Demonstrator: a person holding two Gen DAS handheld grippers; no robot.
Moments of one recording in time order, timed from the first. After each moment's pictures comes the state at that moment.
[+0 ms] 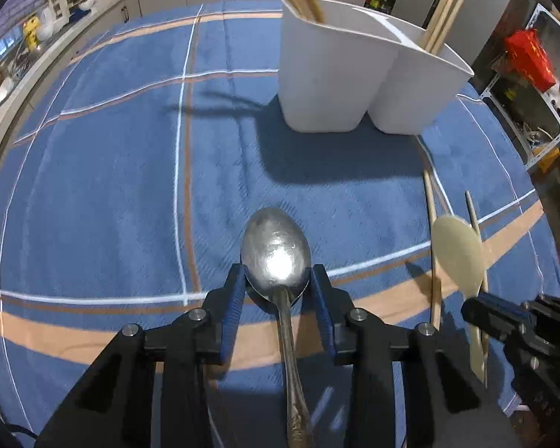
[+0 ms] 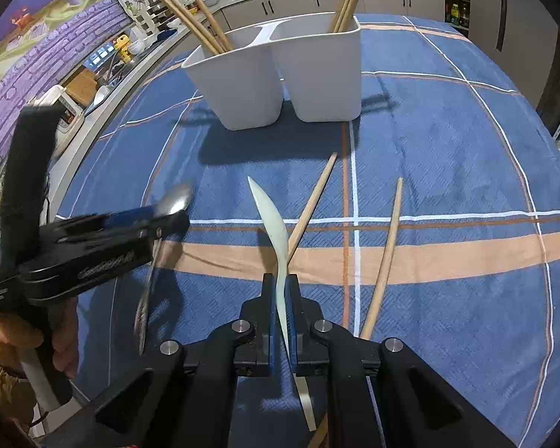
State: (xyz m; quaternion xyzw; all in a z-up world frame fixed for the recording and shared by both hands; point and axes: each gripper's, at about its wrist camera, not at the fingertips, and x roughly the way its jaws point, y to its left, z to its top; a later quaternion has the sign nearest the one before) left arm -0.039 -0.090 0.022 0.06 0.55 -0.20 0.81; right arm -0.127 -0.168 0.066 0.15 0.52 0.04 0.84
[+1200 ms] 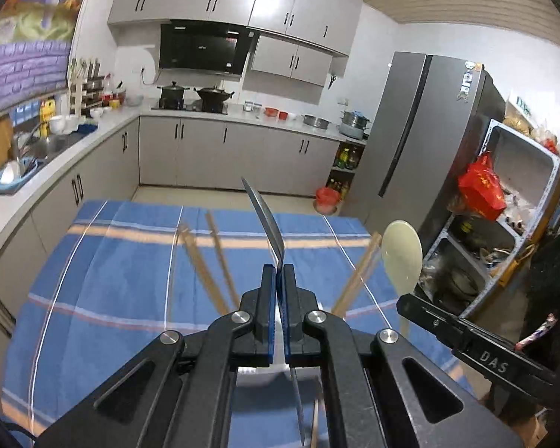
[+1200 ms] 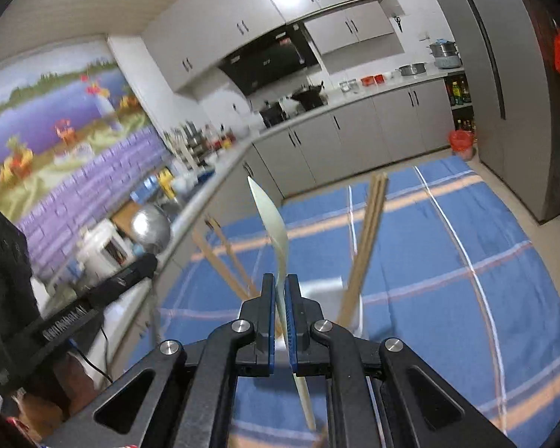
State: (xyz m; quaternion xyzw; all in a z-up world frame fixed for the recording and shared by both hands) left arm 0.006 -0.126 0.221 -0.05 0.29 -0.24 0.93; right arm -0.041 -0.261 0.211 0.26 0.27 0.07 0.93
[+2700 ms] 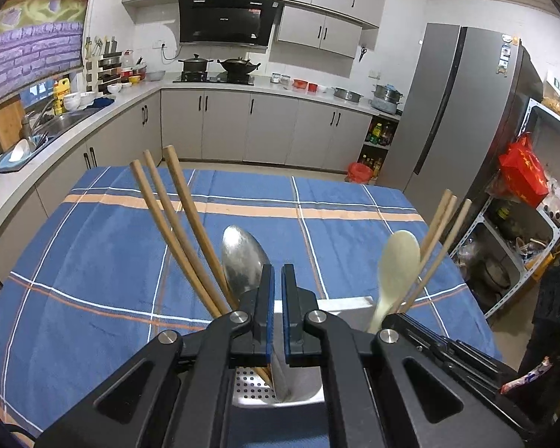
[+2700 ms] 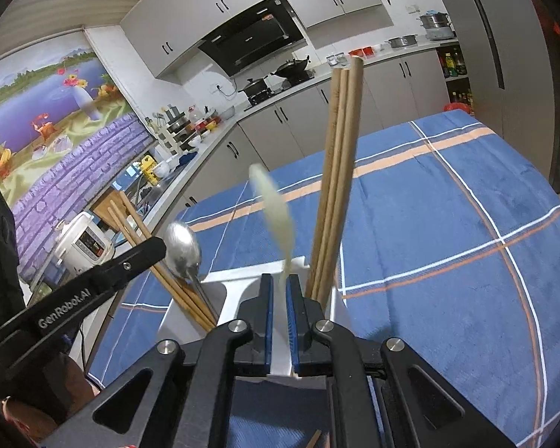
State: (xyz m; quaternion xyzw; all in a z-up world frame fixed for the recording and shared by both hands) left arm 0.064 -0.160 0.134 -0.03 0.34 -0.18 0.92; right arm 0.006 -0.267 0.111 0.25 0.32 0.05 0.91
